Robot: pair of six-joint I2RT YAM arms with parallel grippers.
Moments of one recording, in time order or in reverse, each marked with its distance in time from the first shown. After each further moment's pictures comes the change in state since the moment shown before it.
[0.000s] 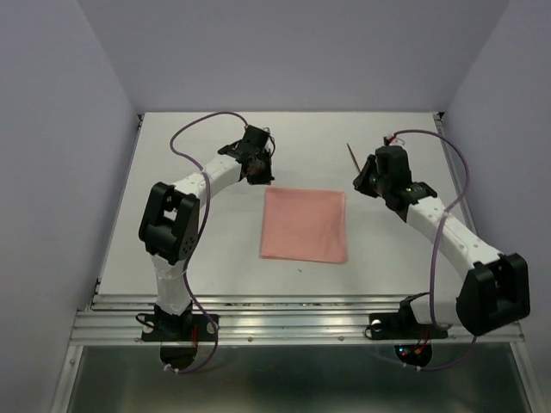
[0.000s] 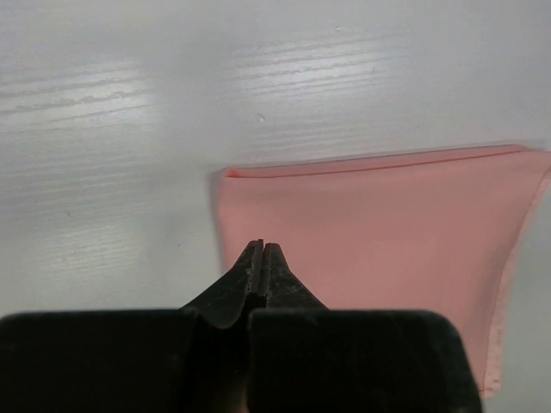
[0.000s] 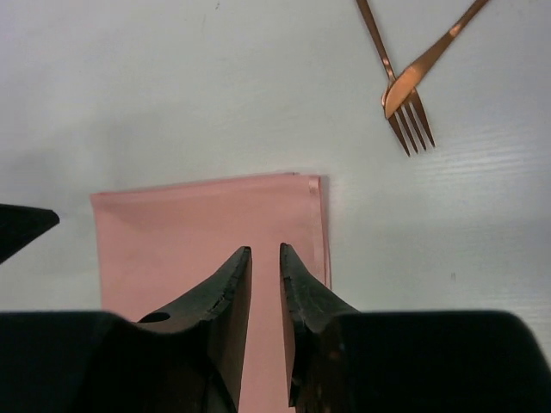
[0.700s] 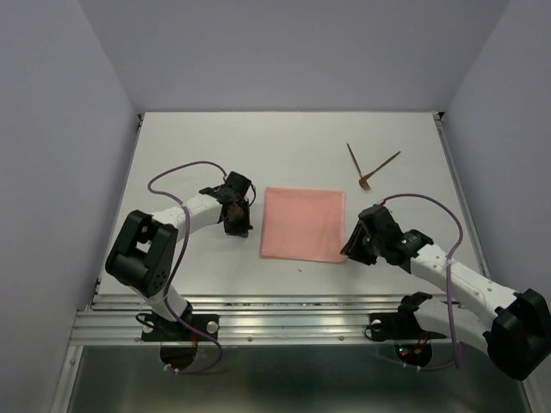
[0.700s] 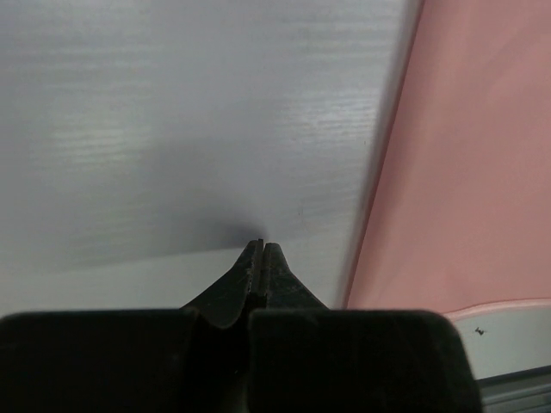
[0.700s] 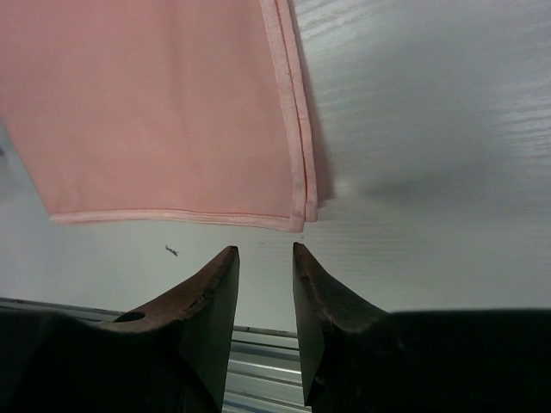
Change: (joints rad) left arm -0.002 -0.321 -0.544 -0.003 -0.006 -0.059; right arm 0.265 -0.415 -0.457 -0.259 -0.076 0.409
